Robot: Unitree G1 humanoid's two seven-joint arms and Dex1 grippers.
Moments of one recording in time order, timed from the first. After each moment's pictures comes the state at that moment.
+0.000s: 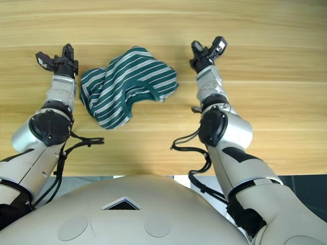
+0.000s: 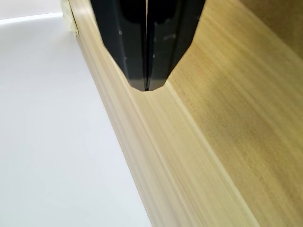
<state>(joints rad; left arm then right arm) -0.72 0.22 0.80 1.33 -0.61 -0.07 -0.49 -0.79 -0.08 -0.60 1.33 0.37 -0.09 0.37</state>
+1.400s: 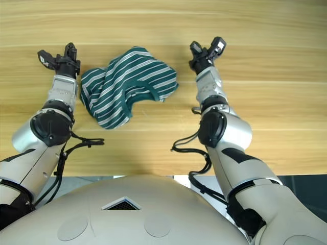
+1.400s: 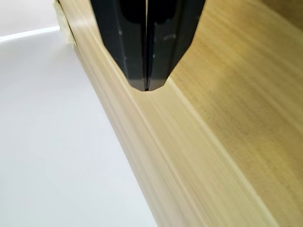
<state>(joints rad) -0.72 0.21 0.75 1.33 -0.55 -0.10 -0.55 -0.76 -0.08 -0.58 1.33 0.37 -0.12 0.47</state>
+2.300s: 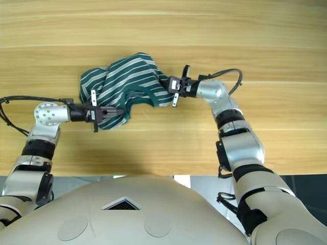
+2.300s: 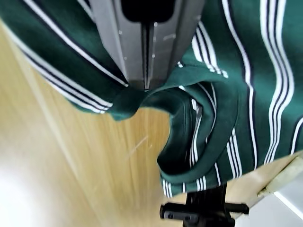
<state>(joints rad) -0.17 0.50 -0.12 0.61 0.17 -0.81 -1.17 -0.55 -0.34 0.29 1.05 -0.35 -0.76 0.78</state>
